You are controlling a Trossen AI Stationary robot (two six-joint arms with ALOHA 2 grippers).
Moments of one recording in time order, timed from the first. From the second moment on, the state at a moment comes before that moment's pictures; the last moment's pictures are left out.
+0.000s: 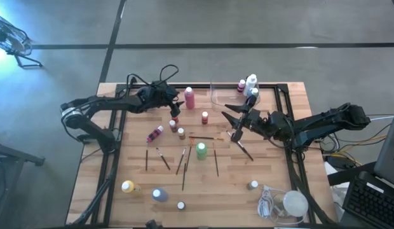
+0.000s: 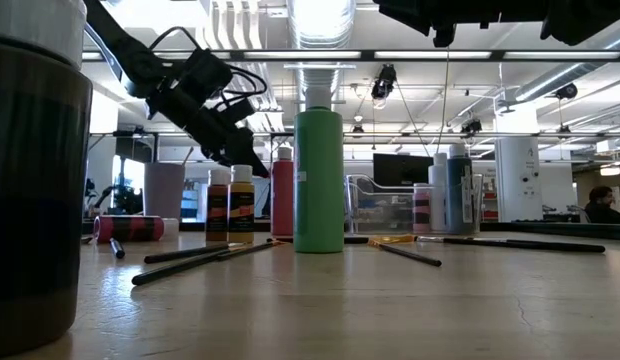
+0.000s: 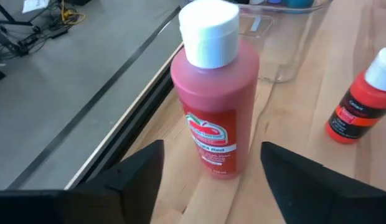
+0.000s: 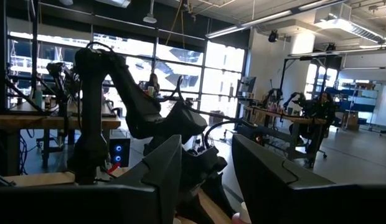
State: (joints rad) left arm 0.59 1.46 0.72 0.24 -0.01 0.20; right arm 0.06 1.17 0.55 0.89 0.44 -0.19
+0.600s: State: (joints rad) left arm 0.59 1.70 0.84 0.29 0.03 0.18; right arm 0.06 1.17 0.55 0.90 0.45 -0.20
